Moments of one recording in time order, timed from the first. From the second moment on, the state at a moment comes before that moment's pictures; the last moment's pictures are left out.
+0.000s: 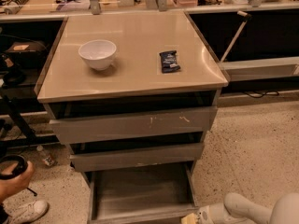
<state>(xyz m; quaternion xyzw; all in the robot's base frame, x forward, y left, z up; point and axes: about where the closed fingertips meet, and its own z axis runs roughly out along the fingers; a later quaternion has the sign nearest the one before) 0.392 -0.172 0.177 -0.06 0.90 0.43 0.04</state>
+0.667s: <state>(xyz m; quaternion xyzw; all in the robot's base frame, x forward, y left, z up) 0.424 -0.154 0.175 -0.08 0.90 0.42 0.05</state>
